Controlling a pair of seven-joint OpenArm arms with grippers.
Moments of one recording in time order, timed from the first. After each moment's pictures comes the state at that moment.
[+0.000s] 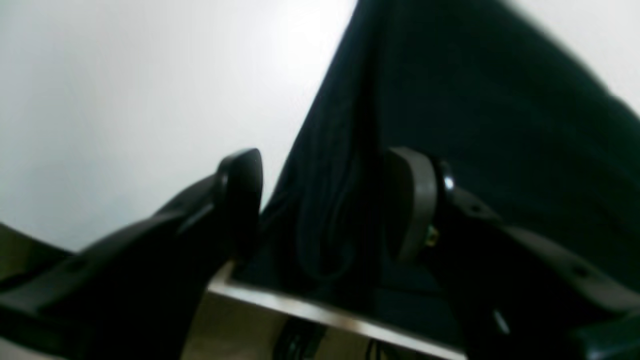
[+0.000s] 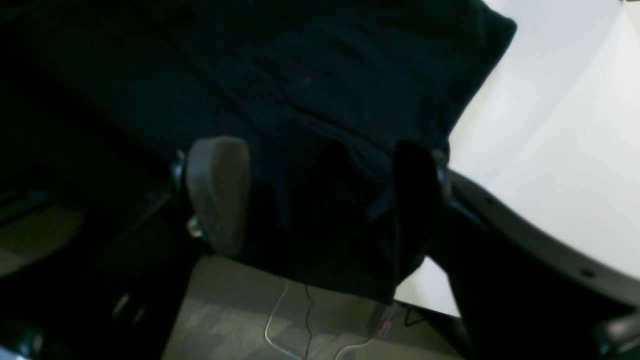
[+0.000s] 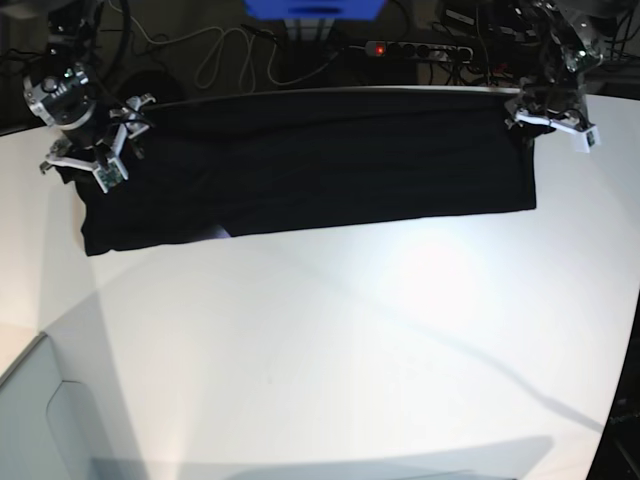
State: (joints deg) left arm 27.1 -5.8 -43.6 101.1 -34.6 -17.1 49.7; right arm -27.3 11.5 23.4 116.4 1.8 43.1 -47.8
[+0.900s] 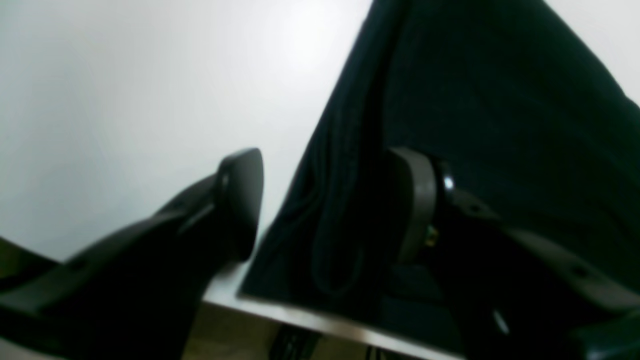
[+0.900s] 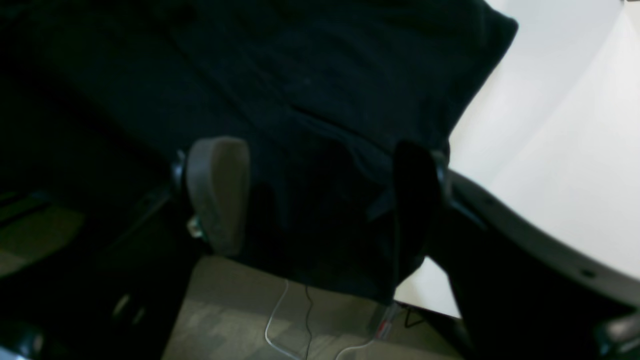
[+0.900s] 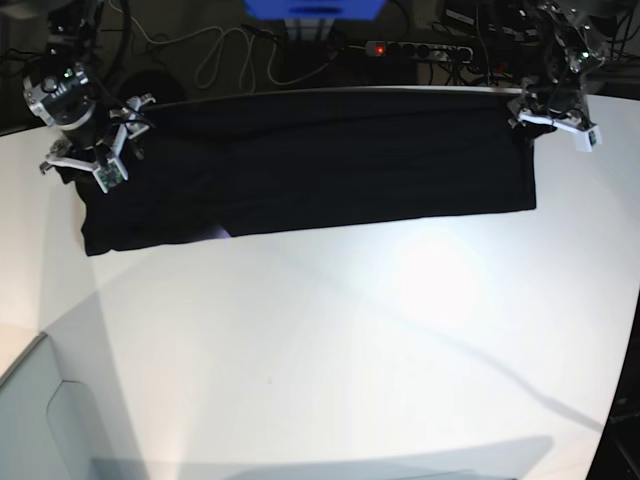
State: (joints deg) left arm 26.8 -7.6 -43.6 96.9 -35.8 -17.5 48.4; right arm -27.3 11.5 23.4 116.4 1.8 43.1 -47.8
